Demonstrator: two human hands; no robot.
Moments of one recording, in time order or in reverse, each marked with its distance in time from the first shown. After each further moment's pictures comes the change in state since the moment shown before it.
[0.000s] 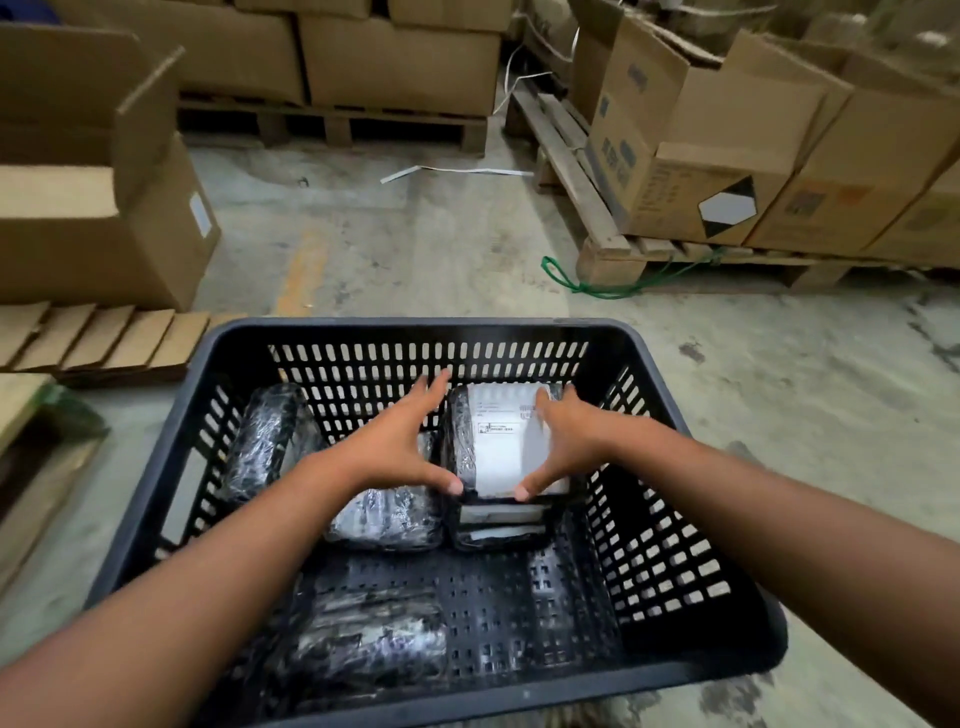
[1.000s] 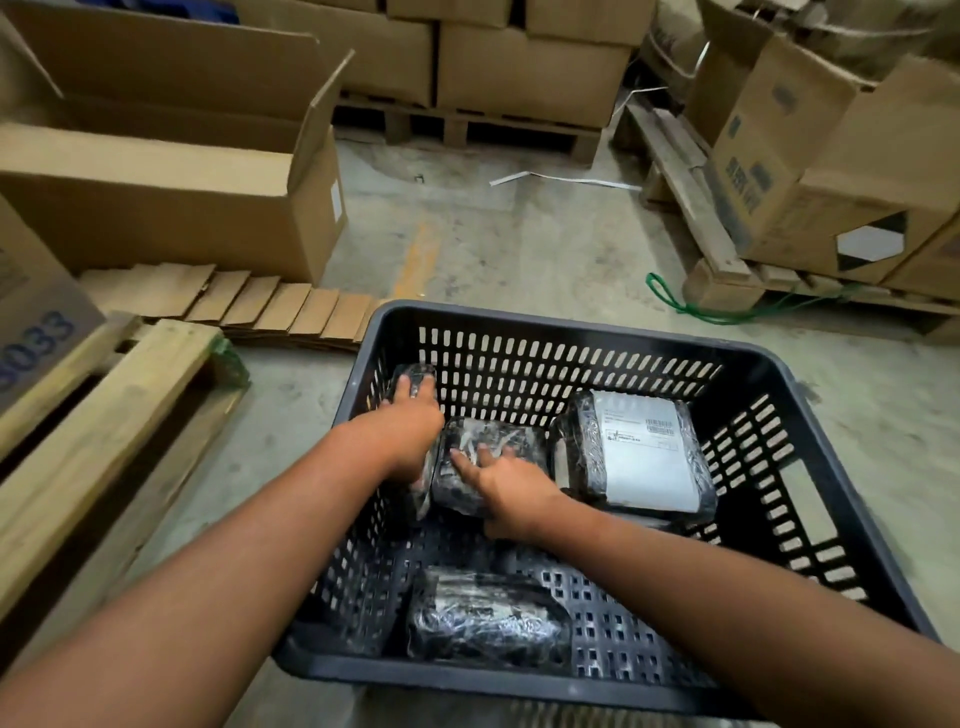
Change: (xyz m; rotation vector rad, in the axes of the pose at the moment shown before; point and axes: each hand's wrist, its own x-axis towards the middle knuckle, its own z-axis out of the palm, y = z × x) left_hand -0.087 -0.038 -0.068 0.590 -0.112 -0.399; right_hand 0.056 -0.170 0.116 -0.397 0.202 -0.475
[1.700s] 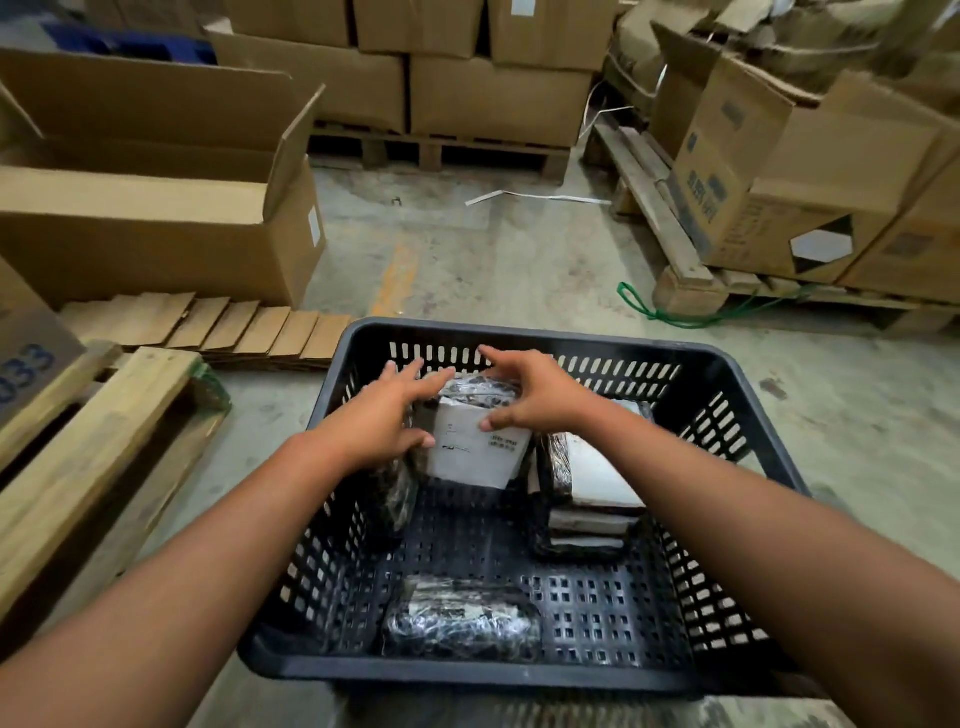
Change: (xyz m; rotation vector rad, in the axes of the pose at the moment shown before) left_hand -0.001 -0.008 -0.014 -0.380 0.300 0.204; right_hand -0.016 0.076 -0.102 0.751 0.319 0.078
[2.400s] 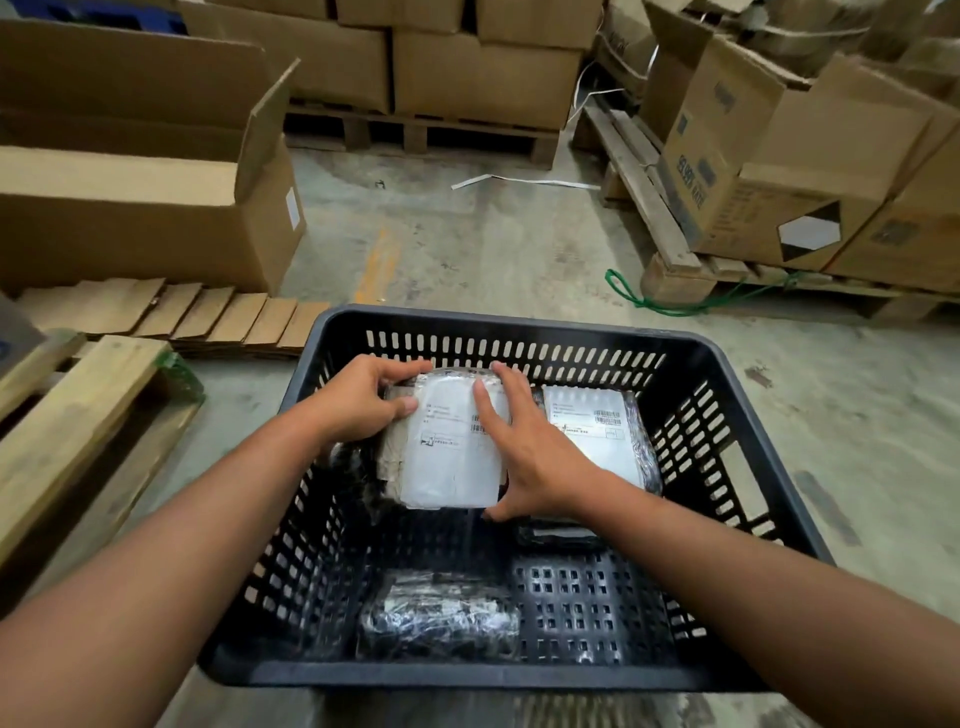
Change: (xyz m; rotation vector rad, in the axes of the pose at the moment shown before) left_hand 0.020 -0.002 0.003 -0.450 0.057 -0.149; right_hand -0.060 0.036 0.043 -0.603 -0.002 -0.229
